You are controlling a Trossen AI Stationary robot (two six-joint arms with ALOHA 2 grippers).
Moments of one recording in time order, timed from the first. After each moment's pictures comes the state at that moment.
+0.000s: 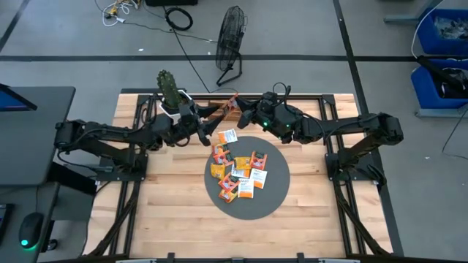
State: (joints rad) left arm 0.10 1.24 0.68 0.87 -0.31 -0.20; right arm -0.04 1.49 1.18 0.32 0.64 0.54
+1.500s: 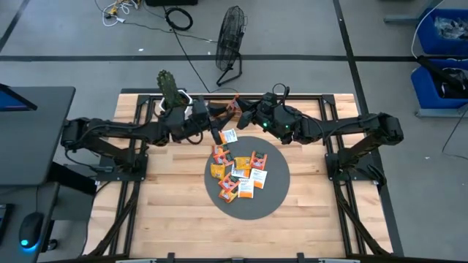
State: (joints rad) left arm 0.10 1.33 0.90 0.59 -0.32 -0.11; right arm -0.04 1.49 1.18 0.29 0.67 0.53
